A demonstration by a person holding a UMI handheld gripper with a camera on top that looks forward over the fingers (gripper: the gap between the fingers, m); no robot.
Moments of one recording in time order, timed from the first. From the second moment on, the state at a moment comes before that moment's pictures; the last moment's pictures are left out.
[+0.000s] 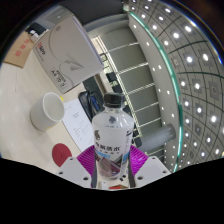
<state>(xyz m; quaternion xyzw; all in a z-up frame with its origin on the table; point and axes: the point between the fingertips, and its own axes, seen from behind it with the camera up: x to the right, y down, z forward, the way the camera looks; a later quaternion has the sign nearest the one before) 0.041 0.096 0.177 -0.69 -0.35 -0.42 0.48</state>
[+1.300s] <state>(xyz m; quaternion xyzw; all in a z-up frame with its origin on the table) 0.021 0.100 0.131 -0.81 -0.19 -0.05 0.55</state>
